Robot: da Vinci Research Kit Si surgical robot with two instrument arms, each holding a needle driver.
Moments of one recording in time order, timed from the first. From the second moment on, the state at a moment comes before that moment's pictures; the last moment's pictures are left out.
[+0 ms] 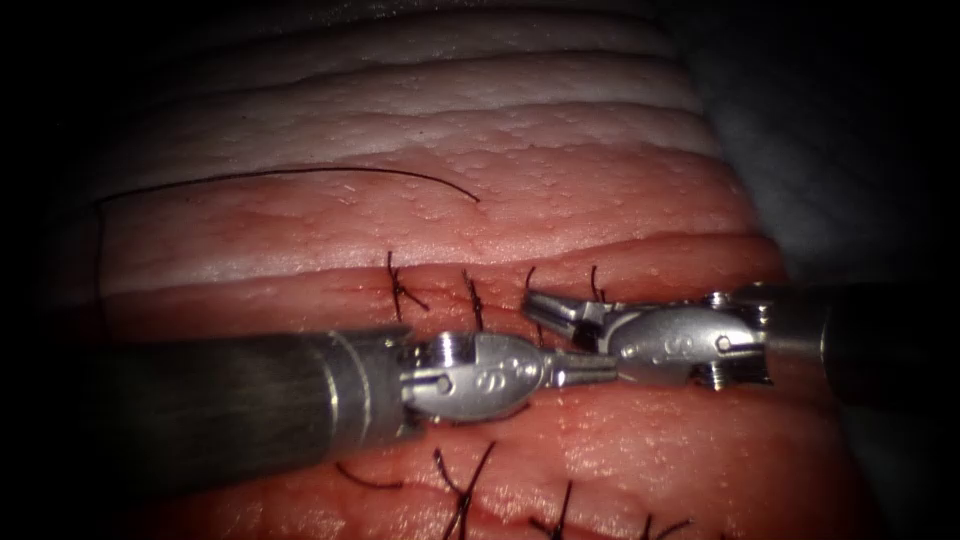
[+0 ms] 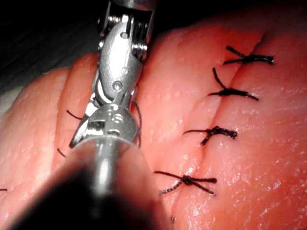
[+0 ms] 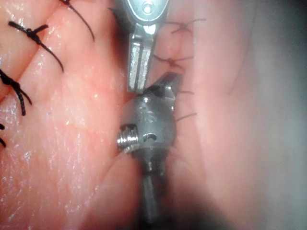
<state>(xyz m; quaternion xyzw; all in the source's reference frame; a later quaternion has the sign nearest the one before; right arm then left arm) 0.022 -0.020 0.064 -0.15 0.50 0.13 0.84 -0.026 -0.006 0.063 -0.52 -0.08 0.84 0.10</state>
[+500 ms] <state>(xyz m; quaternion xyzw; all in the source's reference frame) 0.013 -0.020 0.059 -0.18 0.50 0.14 0.84 -0.026 -0.011 0.064 -0.50 -0.14 0.85 0.10</state>
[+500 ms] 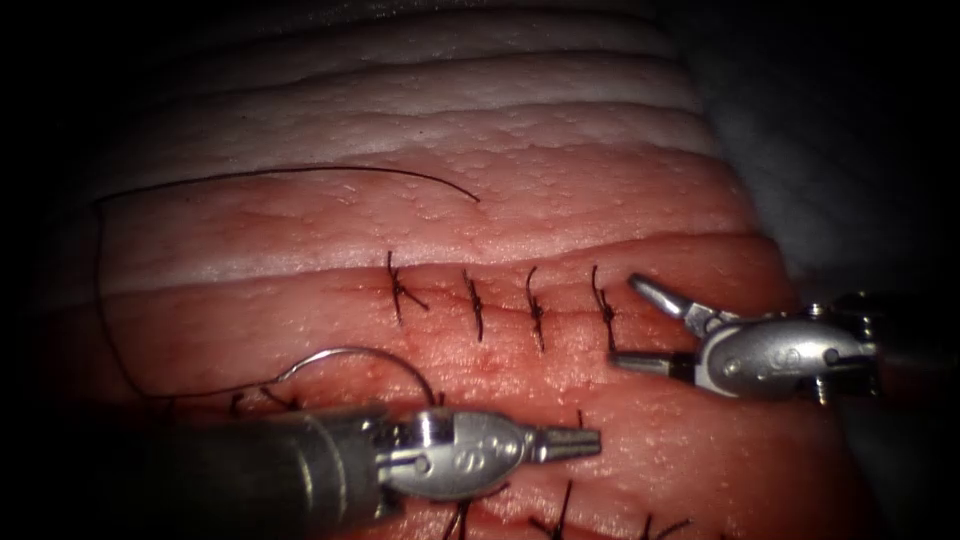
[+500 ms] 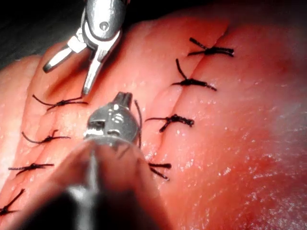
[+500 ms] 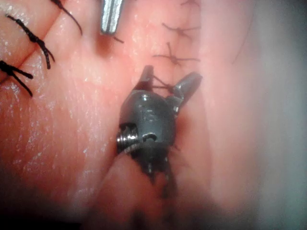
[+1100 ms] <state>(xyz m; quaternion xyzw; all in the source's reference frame) 0.012 -0.021 0.057 -0.19 0.49 0.15 0.84 -0.026 -0.011 0.069 -0.46 -0.20 0.85 0.14</state>
